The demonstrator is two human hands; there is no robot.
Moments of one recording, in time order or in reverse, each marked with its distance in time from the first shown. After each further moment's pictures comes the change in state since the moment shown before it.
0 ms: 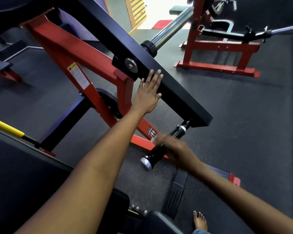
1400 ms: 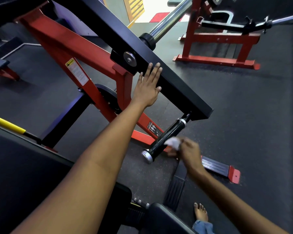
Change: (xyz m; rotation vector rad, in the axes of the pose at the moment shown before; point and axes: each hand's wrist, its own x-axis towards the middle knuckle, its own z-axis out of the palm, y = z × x) left_hand 0.000 0.004 -0.006 0.002 -0.048 -0.036; right_hand -0.019 -0.034 0.006 0.840 0.491 0.954
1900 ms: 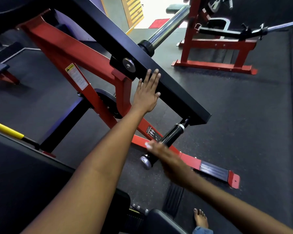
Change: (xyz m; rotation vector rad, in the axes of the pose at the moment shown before) left_hand 0.000 0.003 0.002 -0.005 0.008 -0.024; right_hand 0.008 0.028 0.006 -0.799 -0.448 -1.048
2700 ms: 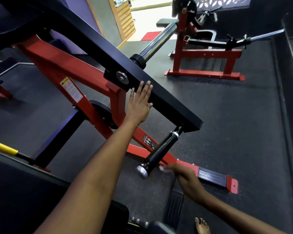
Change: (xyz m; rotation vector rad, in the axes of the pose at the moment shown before) left_hand -0.004 0.002 -0.004 0.193 0.012 -0.014; right_hand -0.046 0.016 -0.013 0.370 0.174 0.486
